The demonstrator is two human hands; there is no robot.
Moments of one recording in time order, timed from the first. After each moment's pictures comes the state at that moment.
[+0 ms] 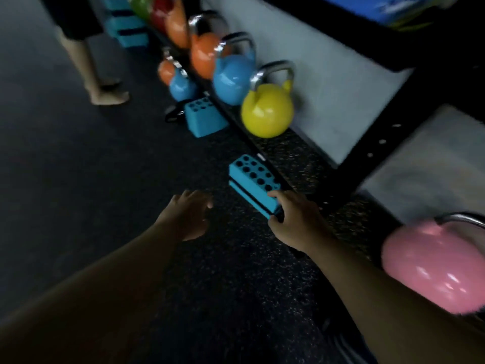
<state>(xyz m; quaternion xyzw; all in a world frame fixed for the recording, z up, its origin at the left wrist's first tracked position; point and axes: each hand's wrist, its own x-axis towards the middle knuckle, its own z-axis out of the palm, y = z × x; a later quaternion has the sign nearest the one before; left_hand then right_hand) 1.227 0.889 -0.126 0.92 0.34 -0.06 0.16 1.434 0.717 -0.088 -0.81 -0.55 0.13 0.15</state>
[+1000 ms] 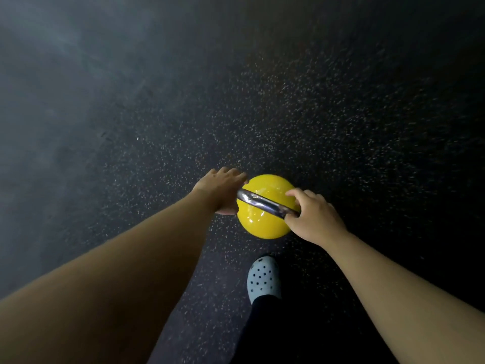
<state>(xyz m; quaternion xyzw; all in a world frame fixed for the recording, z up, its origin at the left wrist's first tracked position) 0.384 0.840 -0.357 0.63 0.69 -0.20 0.29 0.615 0.903 -0.374 -0.45 -0.80 0.38 -0.13</state>
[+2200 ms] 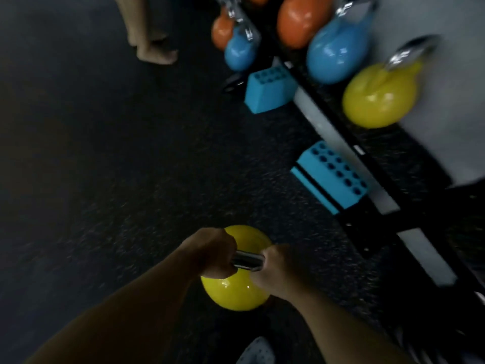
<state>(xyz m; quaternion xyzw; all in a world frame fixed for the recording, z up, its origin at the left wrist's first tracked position) 0.994 1.005 -0.199 0.92 0.22 -0.24 0.21 1.137 0.876 -0.212 -0.81 -0.48 0.33 0.06</state>
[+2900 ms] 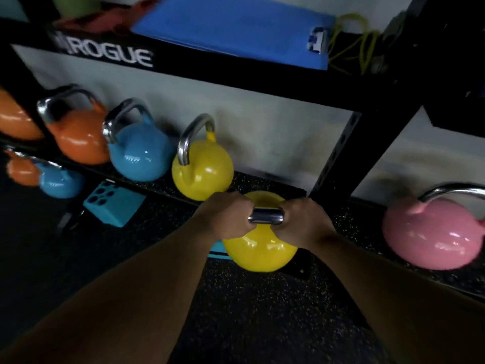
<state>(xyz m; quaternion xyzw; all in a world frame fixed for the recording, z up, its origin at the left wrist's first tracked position) 1.465 1.053 -0.066 0.99 -0.11 -0.01 0.05 1.508 0.865 -0.075 -0.95 -0.28 -0.02 0.13</state>
